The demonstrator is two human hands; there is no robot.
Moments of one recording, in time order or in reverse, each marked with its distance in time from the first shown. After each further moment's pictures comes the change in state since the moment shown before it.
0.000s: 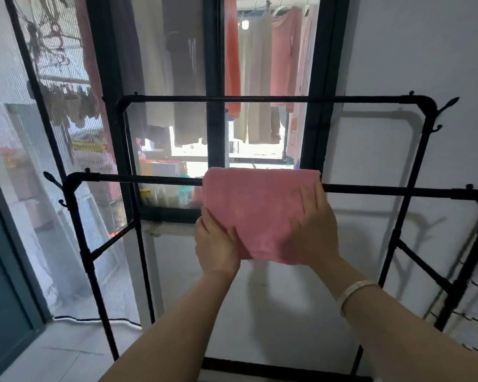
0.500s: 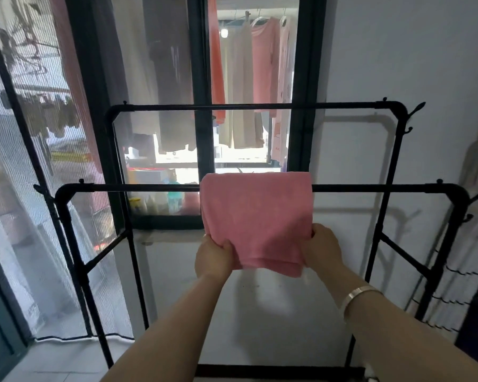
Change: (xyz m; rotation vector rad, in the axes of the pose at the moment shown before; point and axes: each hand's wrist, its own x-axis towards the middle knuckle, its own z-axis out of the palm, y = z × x) left_hand 0.003 -0.017 -0.012 -0.060 -0.256 -0.166; right_hand -0.034 0.001 -0.012 0.149 -0.129 0.505
